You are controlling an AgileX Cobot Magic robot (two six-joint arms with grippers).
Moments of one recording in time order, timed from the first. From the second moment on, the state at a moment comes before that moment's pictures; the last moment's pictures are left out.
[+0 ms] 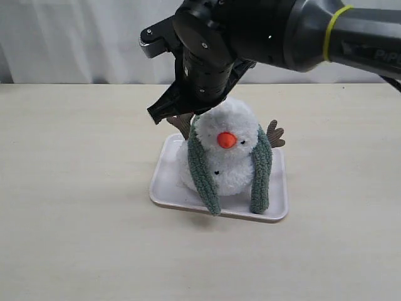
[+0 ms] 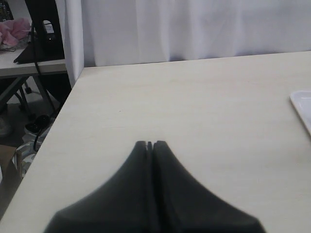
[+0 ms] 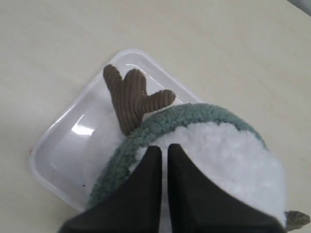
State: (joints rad) left arm 0.00 0.00 0.00 0.04 0.34 0.05; right arm 0.75 1.94 -1.69 -0.45 0.99 0.39
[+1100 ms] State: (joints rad) left arm 0.00 0.00 0.00 0.04 0.34 0.05; right arm 0.74 2.00 -1.71 -0.38 0.98 0.40
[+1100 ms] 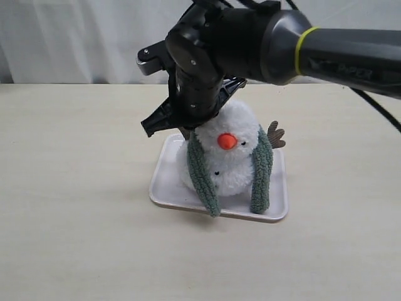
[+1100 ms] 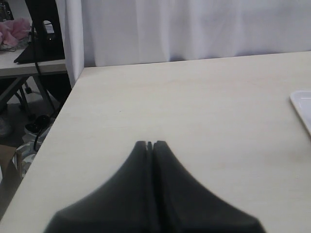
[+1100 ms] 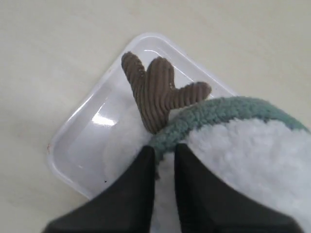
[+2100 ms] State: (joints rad) left arm 0.00 0.00 0.00 0.04 0.34 0.05; right arm 0.49 1.52 -0.84 -0.25 0.46 0.41
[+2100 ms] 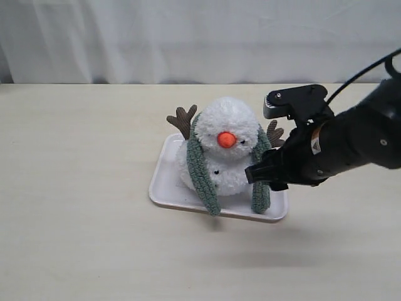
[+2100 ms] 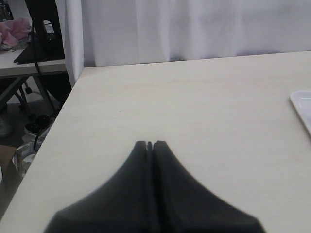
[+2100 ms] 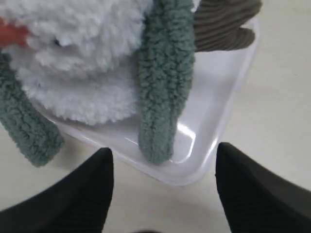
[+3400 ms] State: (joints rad) left arm 0.00 0.00 0.00 0.04 0.34 0.05; right arm 0.40 1.78 -0.72 -0.29 0.00 0.39
